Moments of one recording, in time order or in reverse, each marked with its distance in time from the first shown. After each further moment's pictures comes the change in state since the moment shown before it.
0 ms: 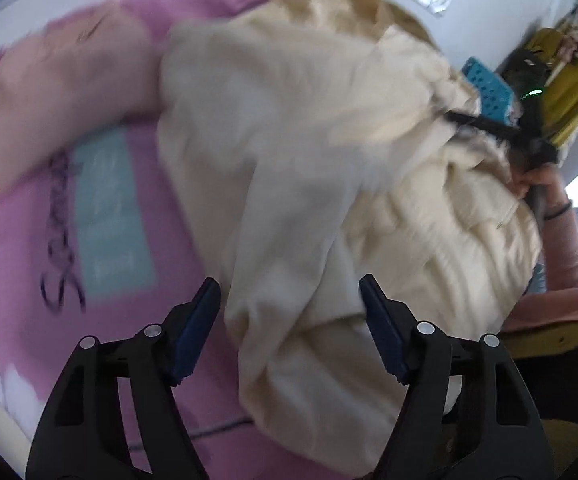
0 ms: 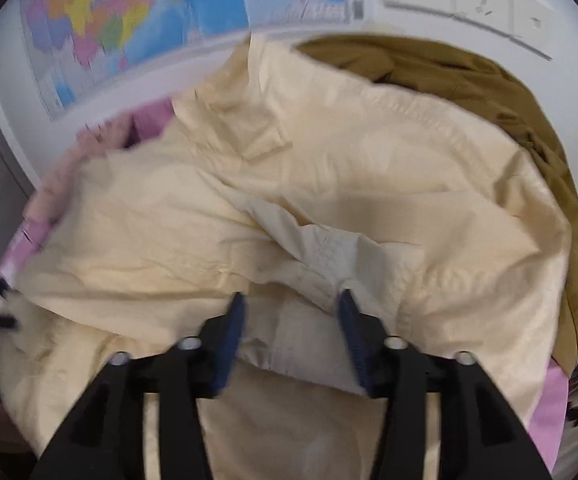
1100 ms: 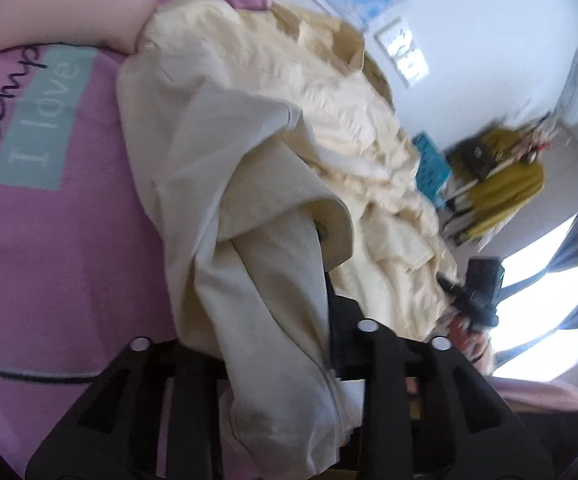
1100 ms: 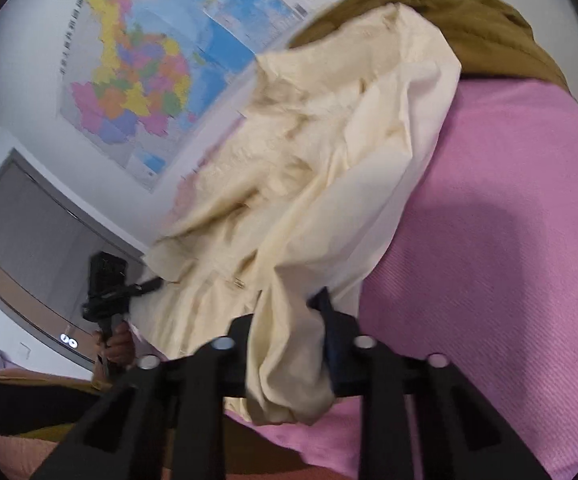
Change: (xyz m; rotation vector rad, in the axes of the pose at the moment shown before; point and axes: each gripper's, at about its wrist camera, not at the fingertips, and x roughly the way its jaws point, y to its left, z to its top) left arm -0.001 -0.012 -0.035 -0.273 -0.185 -0.377; right arm -0.107 -0.037 -0.178 0.367 -0.094 0.481
